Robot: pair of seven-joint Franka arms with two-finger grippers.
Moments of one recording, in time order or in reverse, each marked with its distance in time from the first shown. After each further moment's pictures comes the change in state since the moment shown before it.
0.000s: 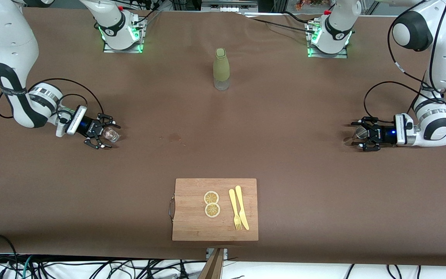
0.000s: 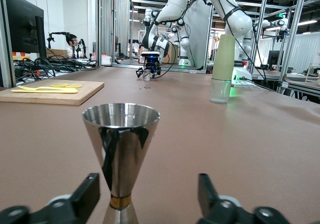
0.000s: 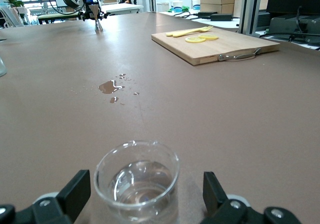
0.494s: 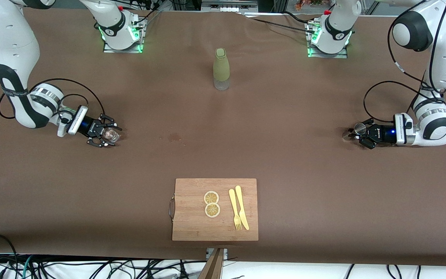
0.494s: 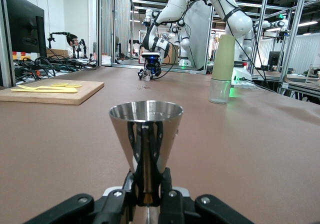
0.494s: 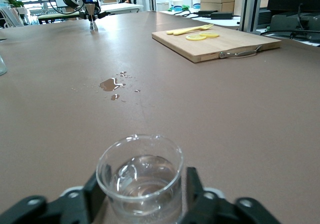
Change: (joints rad) left arm 0.001 0.001 0.001 -0.004 0.000 0.000 0.002; right arm 0.000 0.007 0.000 0.000 0.002 0.000 -0.002
